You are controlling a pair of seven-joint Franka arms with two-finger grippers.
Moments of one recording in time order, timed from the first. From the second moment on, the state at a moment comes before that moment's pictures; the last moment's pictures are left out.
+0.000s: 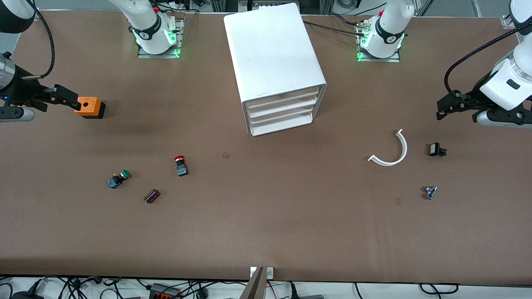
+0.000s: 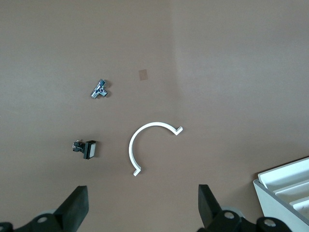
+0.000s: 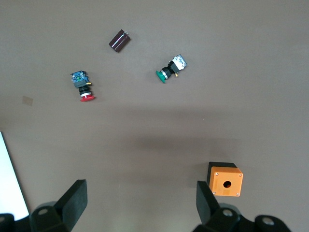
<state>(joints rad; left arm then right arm) 0.02 0.00 -0.06 -1.70 -0.01 1.73 0.01 0.07 0.01 -0.10 -1.70 0.01 1.65 -0.07</state>
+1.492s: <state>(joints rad) 0.00 0.04 -0.08 -1.66 -0.33 1.29 0.03 0.21 0.31 -0.08 -1.60 0.01 1.71 -0.07</state>
